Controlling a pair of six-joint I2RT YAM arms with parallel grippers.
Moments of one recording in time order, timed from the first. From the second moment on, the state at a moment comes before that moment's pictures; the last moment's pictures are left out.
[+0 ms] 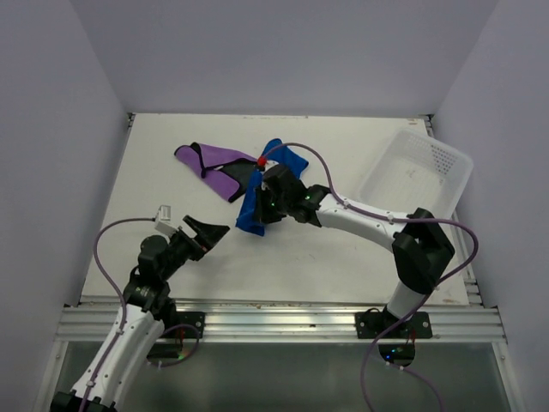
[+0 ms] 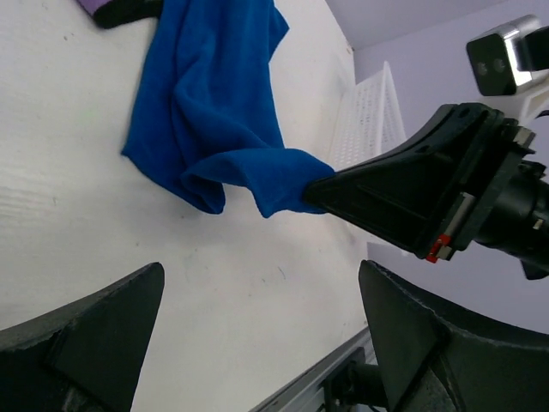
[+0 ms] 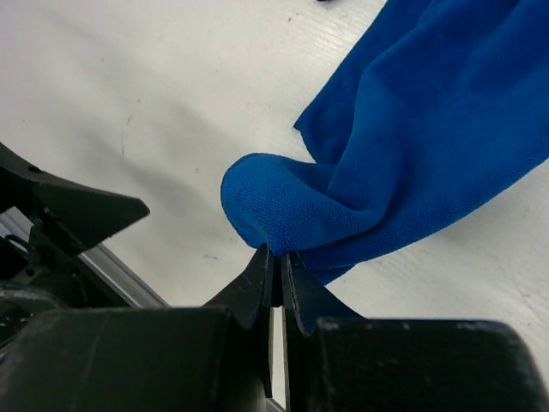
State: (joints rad) left arm -0.23 0.38 0.17 -0.08 0.29 -1.01; right arm 0.87 1.71 1.29 -0.32 -0.07 0.57
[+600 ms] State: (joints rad) left arm -0.25 0.50 0.05 0.25 0.36 -1.32; right arm 0.90 1.71 0.99 0.08 0.06 0.99
